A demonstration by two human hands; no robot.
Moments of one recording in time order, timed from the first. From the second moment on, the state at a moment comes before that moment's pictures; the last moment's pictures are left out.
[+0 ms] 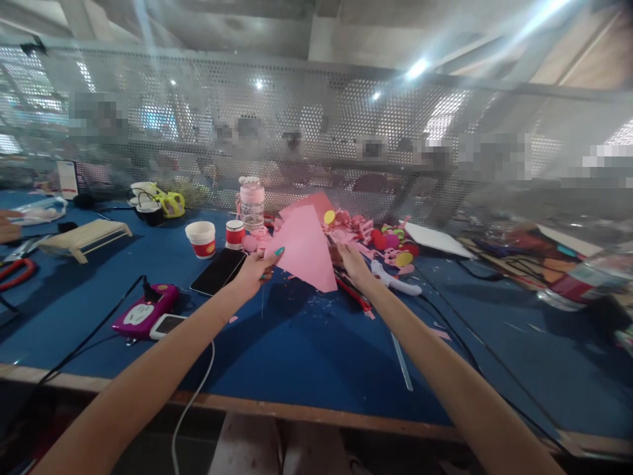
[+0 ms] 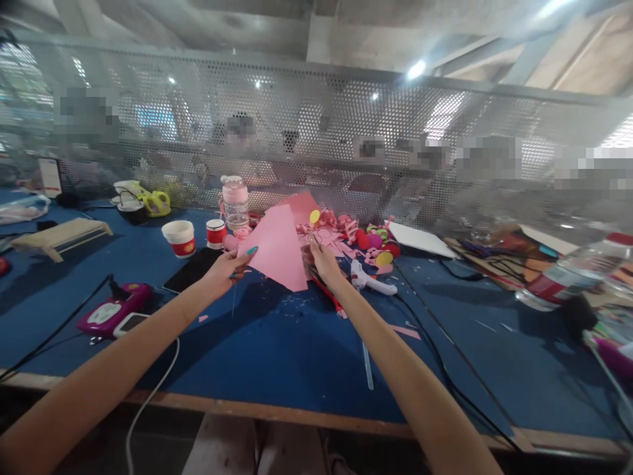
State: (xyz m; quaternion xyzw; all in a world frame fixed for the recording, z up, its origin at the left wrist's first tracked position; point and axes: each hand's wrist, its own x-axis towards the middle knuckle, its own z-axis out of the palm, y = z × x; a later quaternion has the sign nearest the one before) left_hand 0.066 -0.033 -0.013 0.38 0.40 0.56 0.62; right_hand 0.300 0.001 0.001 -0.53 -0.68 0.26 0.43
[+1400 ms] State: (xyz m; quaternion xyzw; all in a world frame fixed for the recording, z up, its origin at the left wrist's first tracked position) left_hand 0.067 -0.036 -0.017 0.55 0.50 0.49 0.45; right_hand 0.305 -0.070 -0.018 -0.56 -0.42 0.52 0.48
